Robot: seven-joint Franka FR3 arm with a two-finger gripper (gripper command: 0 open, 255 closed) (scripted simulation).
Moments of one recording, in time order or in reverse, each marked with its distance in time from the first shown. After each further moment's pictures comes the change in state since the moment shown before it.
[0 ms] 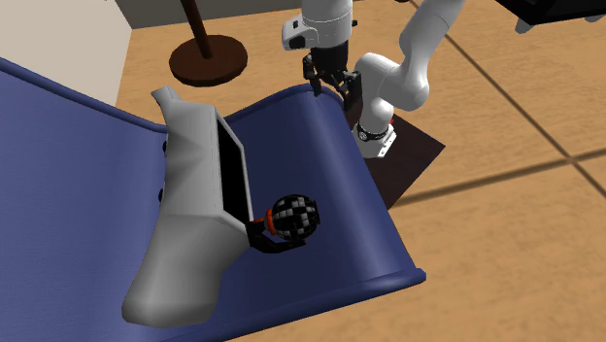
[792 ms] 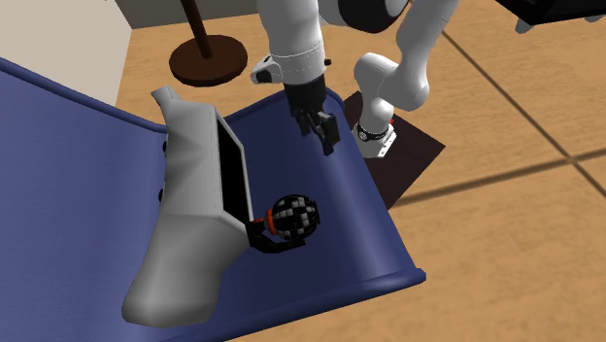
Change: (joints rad) arm -0.002 0.263 0.038 0.105 0.230 0.247 0.231
